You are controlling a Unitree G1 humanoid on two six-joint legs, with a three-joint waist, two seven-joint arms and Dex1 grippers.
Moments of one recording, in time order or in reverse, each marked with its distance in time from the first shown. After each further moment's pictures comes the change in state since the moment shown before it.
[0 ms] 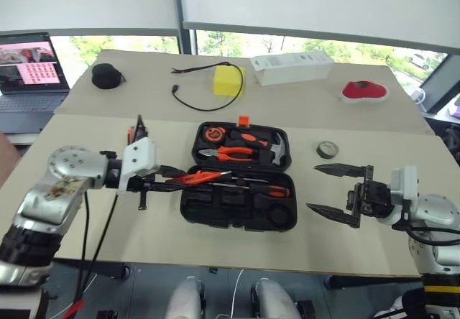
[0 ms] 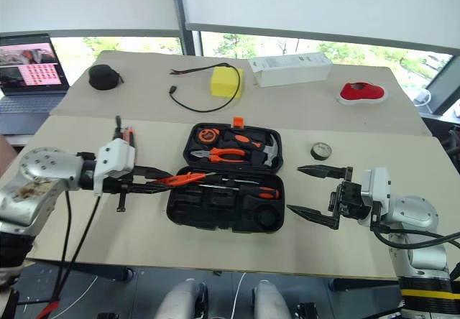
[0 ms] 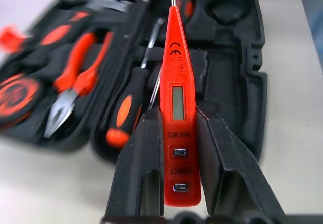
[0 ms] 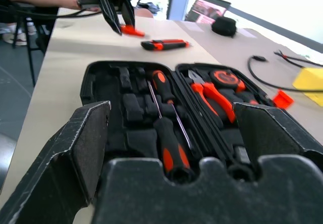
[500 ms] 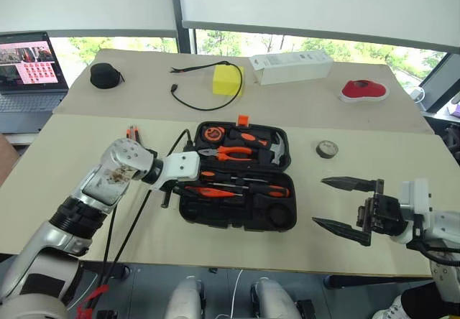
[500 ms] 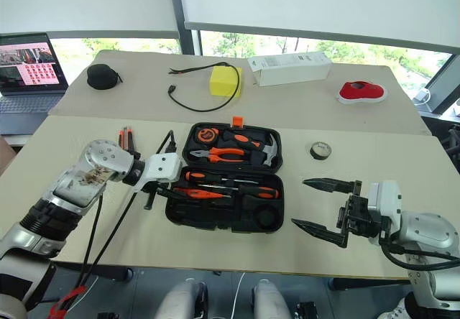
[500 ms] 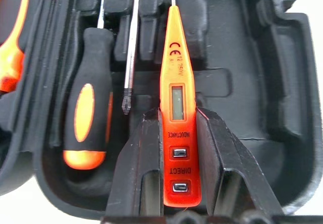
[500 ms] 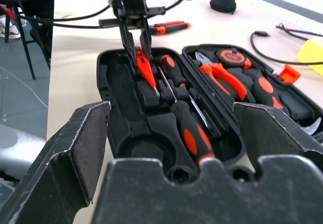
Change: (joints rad) left arm -0.136 -0.090 -0.193 0.089 0.241 0.046 -0.023; right arm 0.185 -0.042 -0.092 -0.237 0.041 0.127 -0.098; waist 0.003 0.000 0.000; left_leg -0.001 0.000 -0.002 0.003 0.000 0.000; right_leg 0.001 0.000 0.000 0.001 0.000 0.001
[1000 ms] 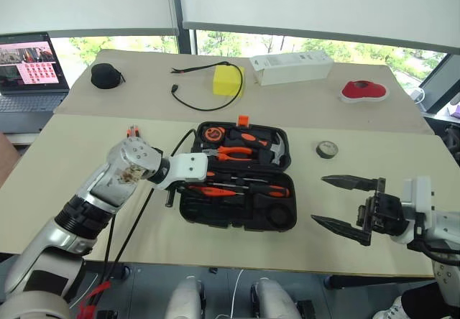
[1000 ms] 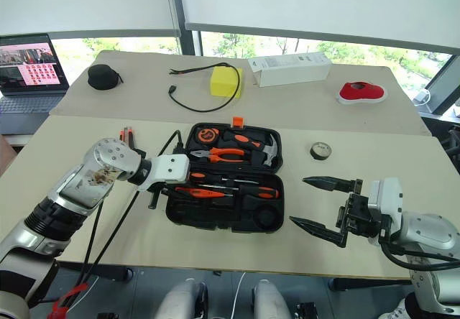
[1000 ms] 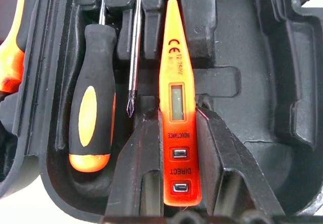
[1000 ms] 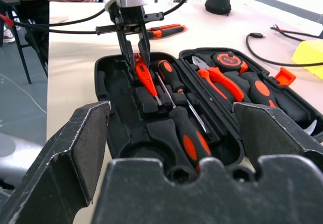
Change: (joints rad) left arm -0.027 -0.008 -0.045 -0.095 0.088 0.113 0.003; right arm -0.011 0.000 -0.003 -0.036 0.005 0.058 -0.035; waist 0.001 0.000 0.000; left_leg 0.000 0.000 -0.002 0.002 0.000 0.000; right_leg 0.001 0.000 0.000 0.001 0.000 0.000
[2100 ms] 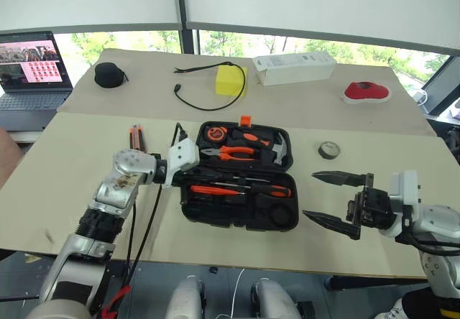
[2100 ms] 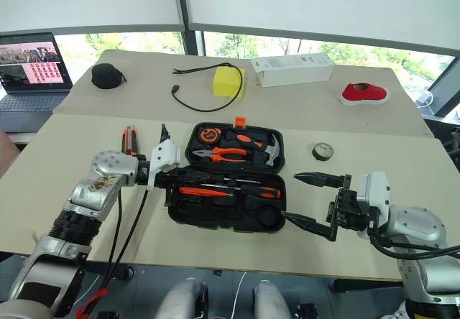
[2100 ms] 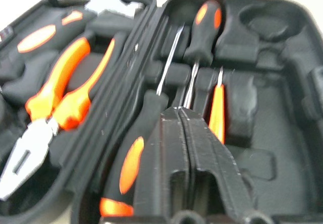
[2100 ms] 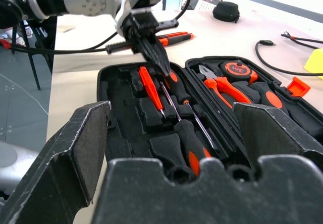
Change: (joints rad) left arm 0.119 -0.210 0.221 0.262 -0.189 -0.251 0.111; right arm -0.053 0.021 0.062 0.022 -0.007 0.007 -0.017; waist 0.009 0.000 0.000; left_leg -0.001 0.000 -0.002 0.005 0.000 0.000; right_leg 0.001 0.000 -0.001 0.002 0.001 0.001
